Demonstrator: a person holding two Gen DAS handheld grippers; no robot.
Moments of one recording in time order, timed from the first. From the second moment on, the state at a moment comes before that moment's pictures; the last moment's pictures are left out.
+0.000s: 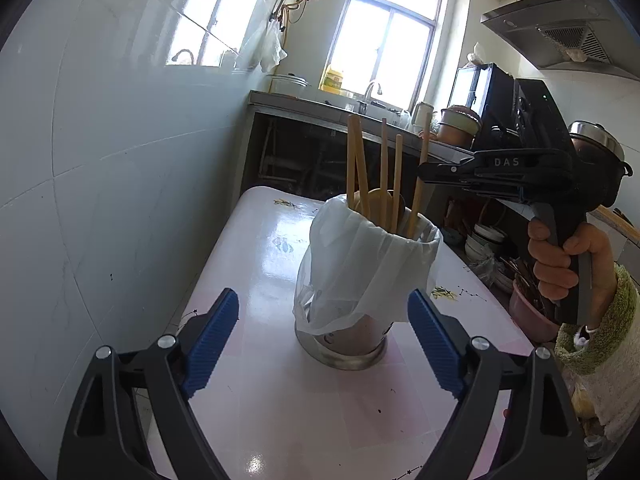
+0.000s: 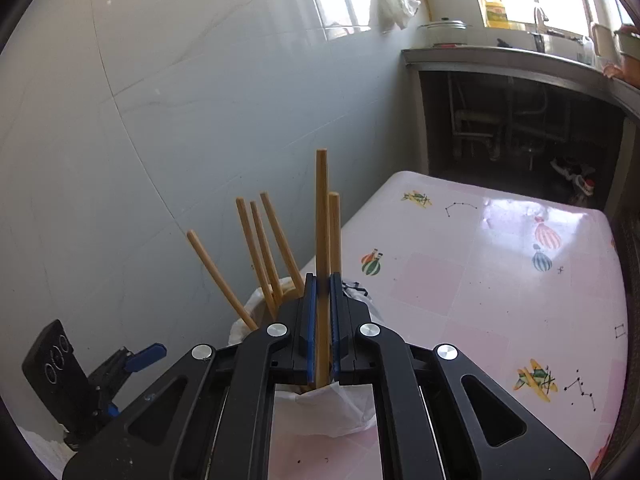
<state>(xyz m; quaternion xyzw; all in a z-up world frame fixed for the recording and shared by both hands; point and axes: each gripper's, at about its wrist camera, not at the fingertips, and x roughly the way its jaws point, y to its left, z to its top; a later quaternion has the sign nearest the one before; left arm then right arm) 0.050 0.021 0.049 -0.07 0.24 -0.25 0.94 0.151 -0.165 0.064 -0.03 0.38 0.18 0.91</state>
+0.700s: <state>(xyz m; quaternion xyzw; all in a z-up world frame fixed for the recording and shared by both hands) 0.031 0.002 0.047 -0.04 0.26 -0.23 0.94 0.133 -0.151 0.037 -0.07 0.40 0.16 0.90</state>
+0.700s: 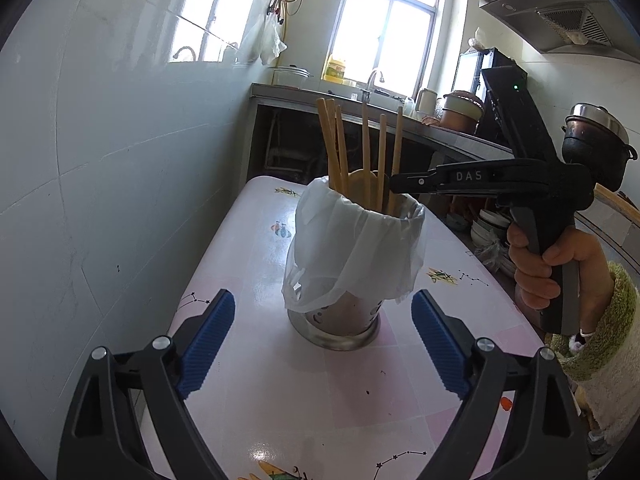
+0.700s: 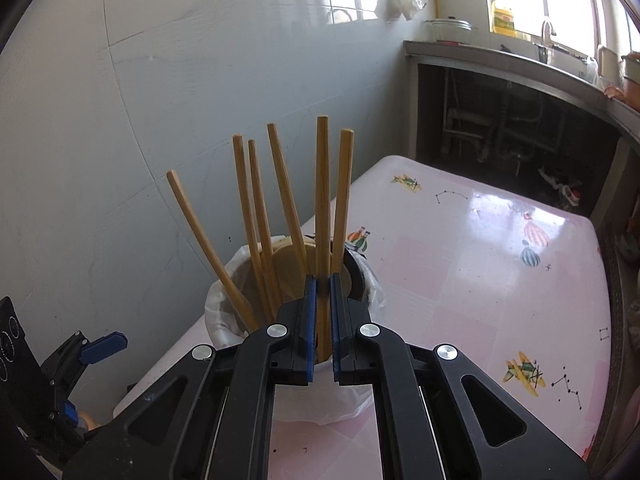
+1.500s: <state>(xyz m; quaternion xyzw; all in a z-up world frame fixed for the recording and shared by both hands) 0.007 -0.035 0.049 -0.03 0.31 -0.18 0.93 0.006 -0.210 0.034 -0.07 0.39 0.07 0.91</state>
